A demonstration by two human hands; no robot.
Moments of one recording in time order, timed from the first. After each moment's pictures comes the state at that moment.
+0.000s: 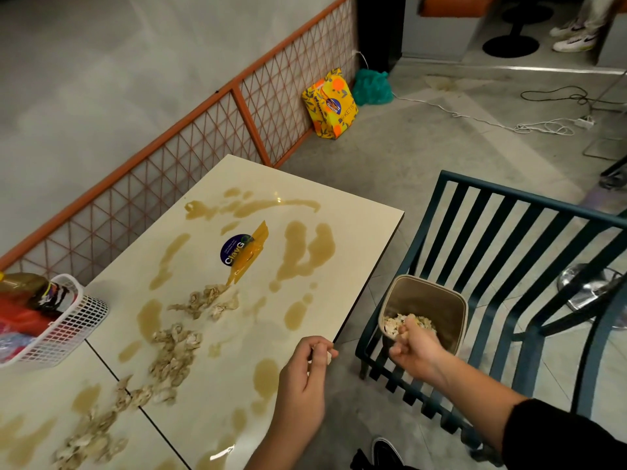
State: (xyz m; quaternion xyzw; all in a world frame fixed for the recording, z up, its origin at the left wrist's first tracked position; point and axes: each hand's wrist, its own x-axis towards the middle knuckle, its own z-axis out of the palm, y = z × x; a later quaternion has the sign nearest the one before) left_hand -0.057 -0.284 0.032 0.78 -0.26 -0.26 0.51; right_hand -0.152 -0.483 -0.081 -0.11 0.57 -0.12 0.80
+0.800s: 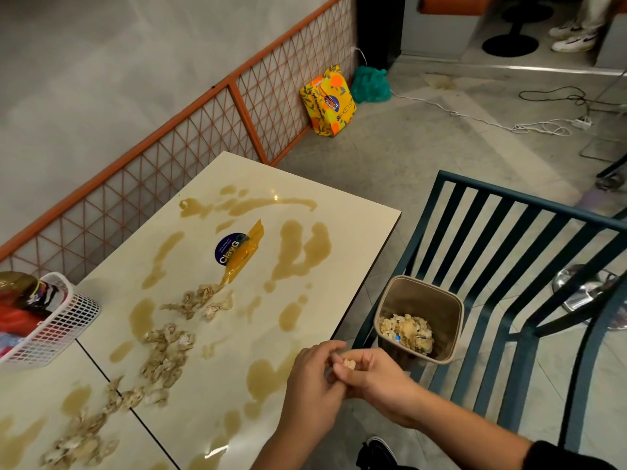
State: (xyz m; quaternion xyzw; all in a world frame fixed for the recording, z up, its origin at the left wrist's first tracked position) left_hand -0.056 -0.296 -0.002 0.84 -0.36 -0.22 0.34; right_hand -0.154 -0.414 -0.037 -0.44 0.25 0.03 0.86
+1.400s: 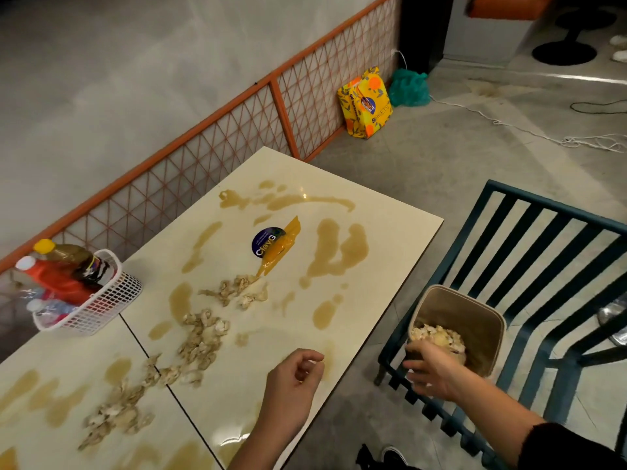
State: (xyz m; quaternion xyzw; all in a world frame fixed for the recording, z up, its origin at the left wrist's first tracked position) left_hand -0.001 -0.234 0.000 0.84 -0.17 -0.28 0.43; right_hand -0.140 -0.472 -0.094 -0.37 0.58 0.12 0.71
